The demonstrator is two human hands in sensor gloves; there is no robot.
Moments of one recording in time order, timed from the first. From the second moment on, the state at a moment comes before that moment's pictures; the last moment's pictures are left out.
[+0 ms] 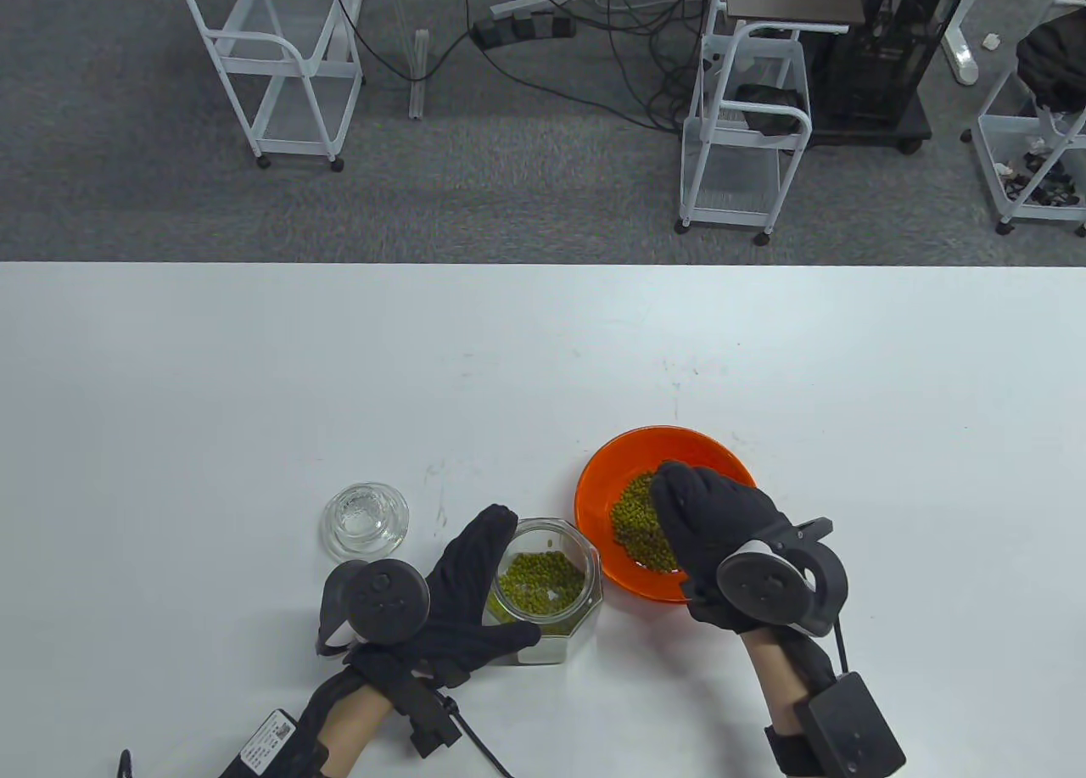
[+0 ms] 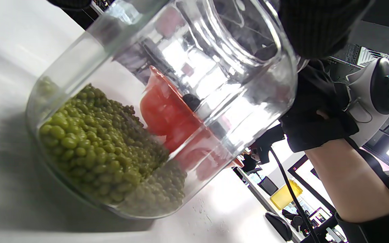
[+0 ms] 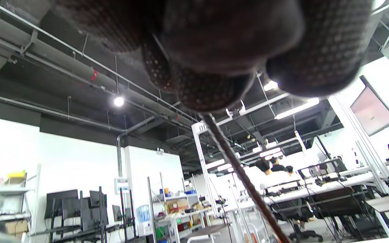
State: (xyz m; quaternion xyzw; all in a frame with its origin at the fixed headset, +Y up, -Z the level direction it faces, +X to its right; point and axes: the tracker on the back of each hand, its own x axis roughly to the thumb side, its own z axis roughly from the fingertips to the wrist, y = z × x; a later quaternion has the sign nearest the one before) left_hand -0.157 -0.739 -0.200 -0.09 -0.30 0.41 0.85; right_hand 0.157 -0.661 -0.224 0.19 -0.33 0.89 0.25
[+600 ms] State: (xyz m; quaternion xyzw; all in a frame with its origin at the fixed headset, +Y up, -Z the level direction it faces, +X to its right) left_hand -0.157 -0.739 -0.200 -0.09 -0.30 0.41 0.85; right_hand 0.194 -0.638 -0.214 0.10 -0.40 0.79 0.45
